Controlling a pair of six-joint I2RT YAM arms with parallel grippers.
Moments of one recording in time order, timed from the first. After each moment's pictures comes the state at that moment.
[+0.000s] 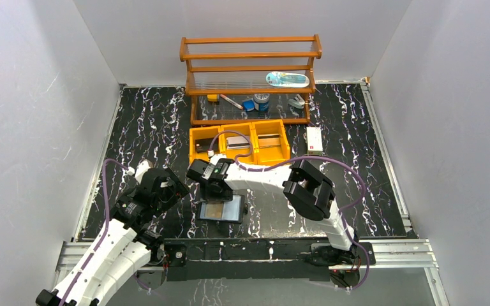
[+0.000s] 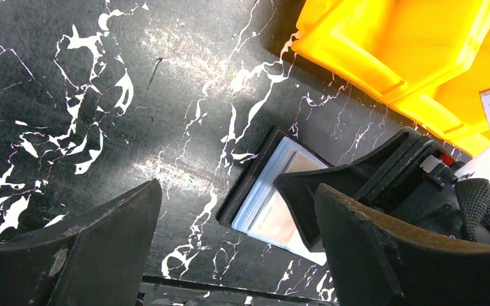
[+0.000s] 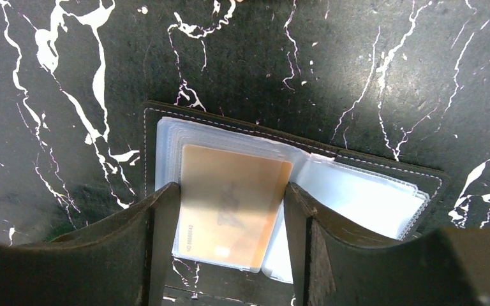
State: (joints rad) left arm -0.45 0.60 0.56 -0.87 -0.25 -1.00; right arm 1.21 2.13 1.66 -0.80 0.20 1.07
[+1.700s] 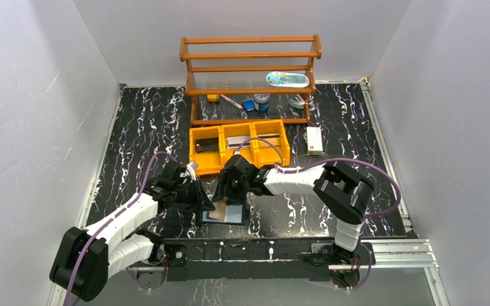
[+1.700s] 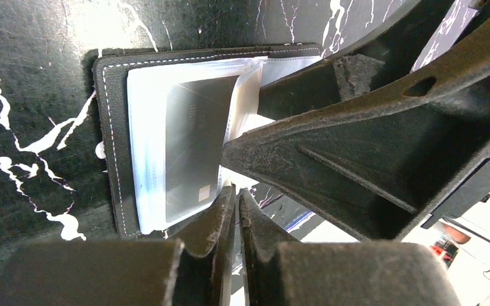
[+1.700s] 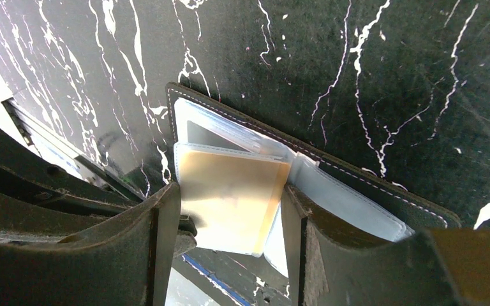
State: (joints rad) left arm -0.44 1.02 0.43 -0.39 0.48 -0.73; right arm 1.07 1.81 1.04 -0.12 -0.14 1.12
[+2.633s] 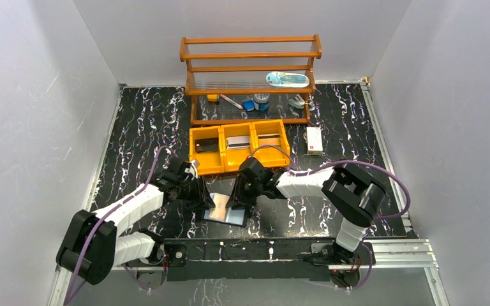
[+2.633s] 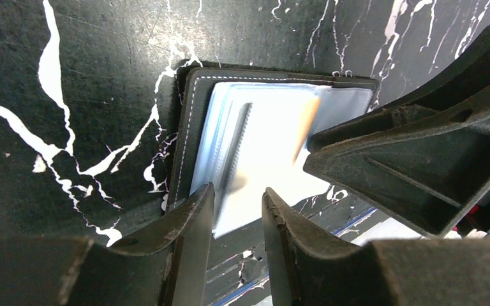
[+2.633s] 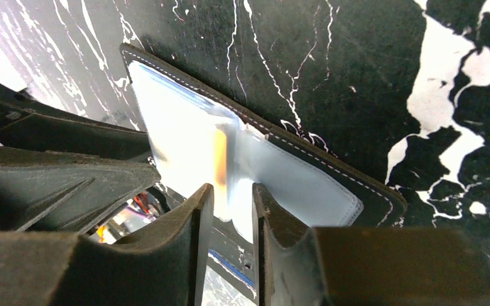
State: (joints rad) left arm -0.45 1.14 0.49 -0.42 0.38 -0.67; right arm 1.01 1.72 0.88 -0.07 -0.25 1.16
